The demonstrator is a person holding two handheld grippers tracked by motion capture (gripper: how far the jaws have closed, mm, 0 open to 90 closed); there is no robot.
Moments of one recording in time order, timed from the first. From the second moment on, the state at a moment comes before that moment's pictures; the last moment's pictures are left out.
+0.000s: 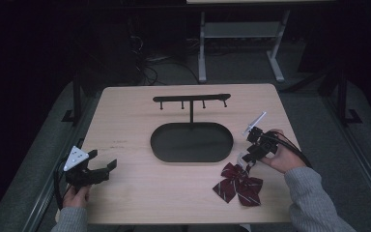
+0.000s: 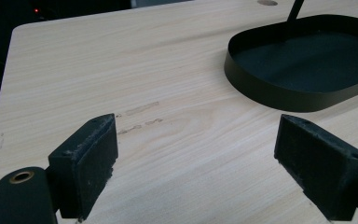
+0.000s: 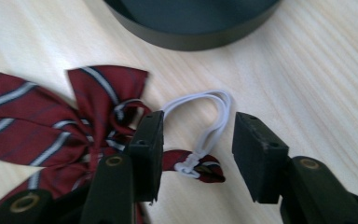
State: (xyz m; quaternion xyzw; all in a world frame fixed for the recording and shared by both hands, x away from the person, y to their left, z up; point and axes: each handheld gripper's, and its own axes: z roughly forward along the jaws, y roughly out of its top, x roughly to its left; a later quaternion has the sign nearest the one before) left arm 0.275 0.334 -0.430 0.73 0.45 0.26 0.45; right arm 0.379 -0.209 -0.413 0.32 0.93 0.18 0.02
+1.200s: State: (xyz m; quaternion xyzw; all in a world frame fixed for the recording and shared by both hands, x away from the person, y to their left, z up) left arm 0.273 0.335 -0.428 0.72 0.45 0.27 0.45; right arm 0.394 -0.192 -0.439 0.34 0.93 0.10 0.02
